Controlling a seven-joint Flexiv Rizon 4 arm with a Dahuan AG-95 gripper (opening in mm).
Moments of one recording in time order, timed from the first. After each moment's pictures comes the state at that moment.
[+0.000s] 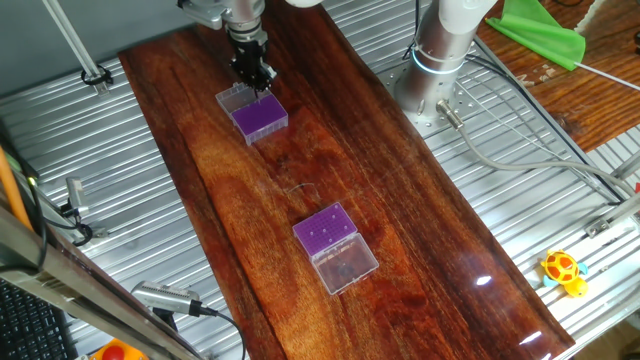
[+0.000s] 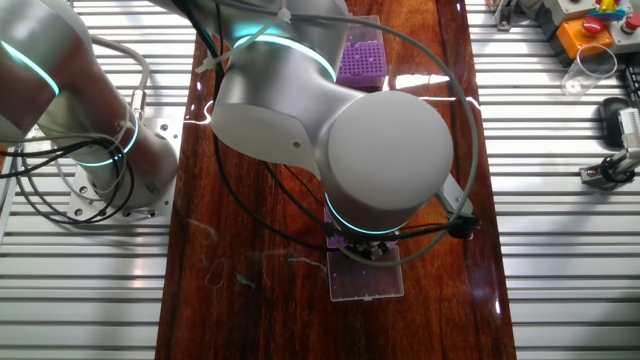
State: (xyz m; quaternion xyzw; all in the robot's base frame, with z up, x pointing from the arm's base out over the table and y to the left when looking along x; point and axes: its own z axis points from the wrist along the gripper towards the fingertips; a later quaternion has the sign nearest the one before) arm 0.413 -0.149 0.080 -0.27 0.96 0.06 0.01
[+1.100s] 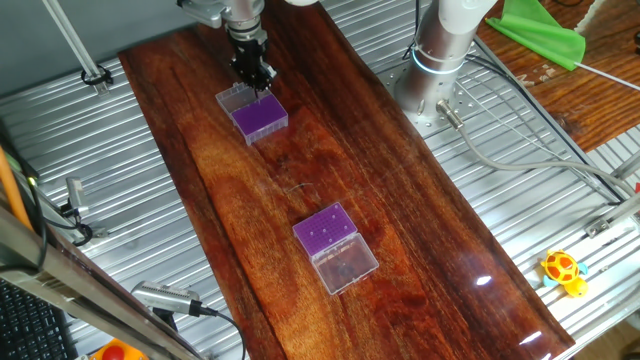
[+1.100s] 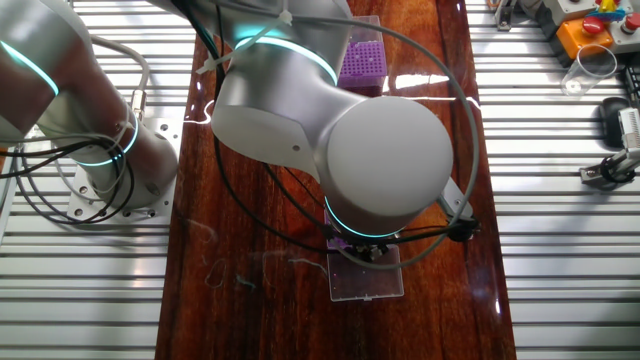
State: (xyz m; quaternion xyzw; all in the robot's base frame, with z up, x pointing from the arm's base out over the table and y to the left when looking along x) arm 0.413 -0.148 0.080 -0.27 0.96 0.06 0.02
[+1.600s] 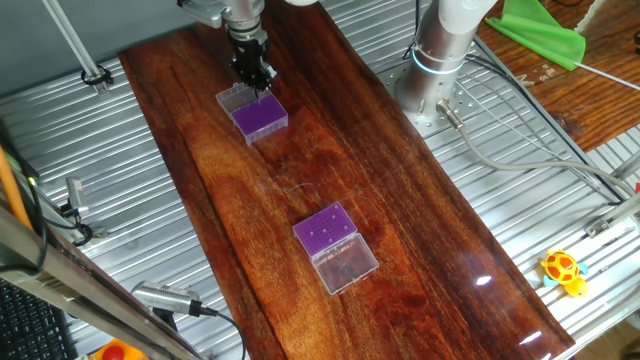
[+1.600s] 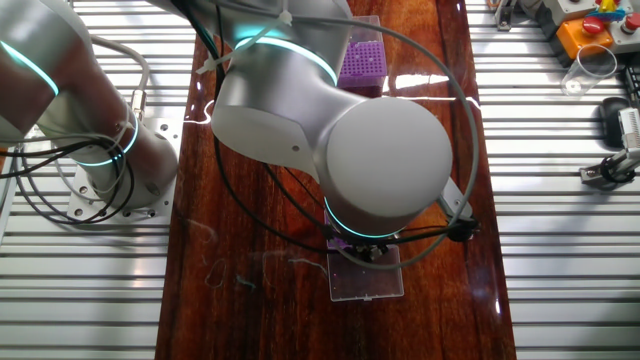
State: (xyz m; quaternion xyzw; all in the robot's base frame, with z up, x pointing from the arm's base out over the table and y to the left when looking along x) arm 0.413 -0.148 0.080 -0.27 0.96 0.06 0.02
